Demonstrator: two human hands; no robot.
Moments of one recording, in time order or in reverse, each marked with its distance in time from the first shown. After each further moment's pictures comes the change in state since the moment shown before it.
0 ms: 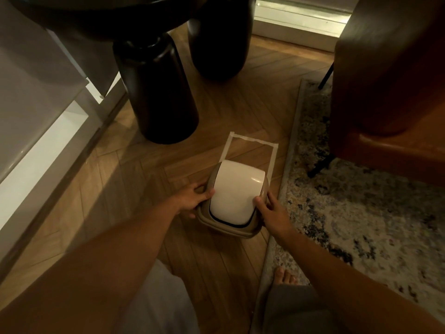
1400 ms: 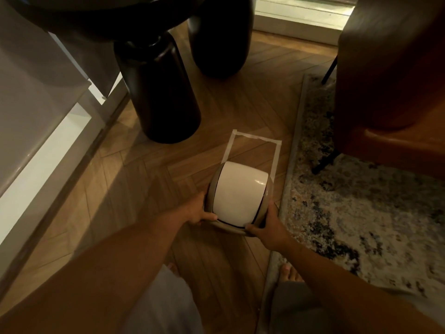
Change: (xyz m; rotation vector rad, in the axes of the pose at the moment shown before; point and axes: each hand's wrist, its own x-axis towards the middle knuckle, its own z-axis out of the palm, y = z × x) left_hand 0.012 -0.030 0.017 0.238 -0.051 0.166; right_hand -0.001 0.049 0.007 -0.441 -0.080 -0.167
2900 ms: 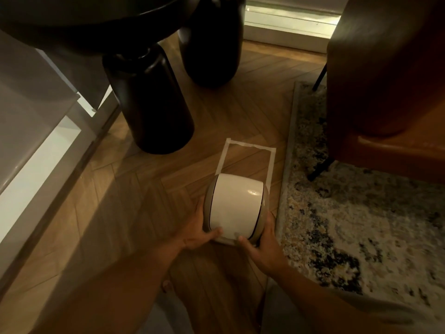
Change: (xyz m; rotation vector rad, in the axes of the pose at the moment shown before) left_hand 0.007 -0.015 0.028 0.002 0.191 0.328; right_hand -0.010 0.014 0.021 0.072 0.185 -0.167
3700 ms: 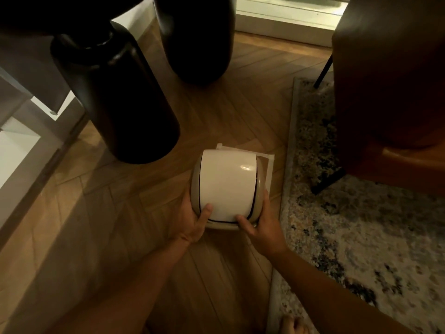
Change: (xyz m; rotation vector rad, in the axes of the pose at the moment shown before) left_hand 0.133 -0.010 0.010 -0.142 0.540 0.099; right_hand 0.153 0.009 -0.020 -0.018 0.079 -0.122
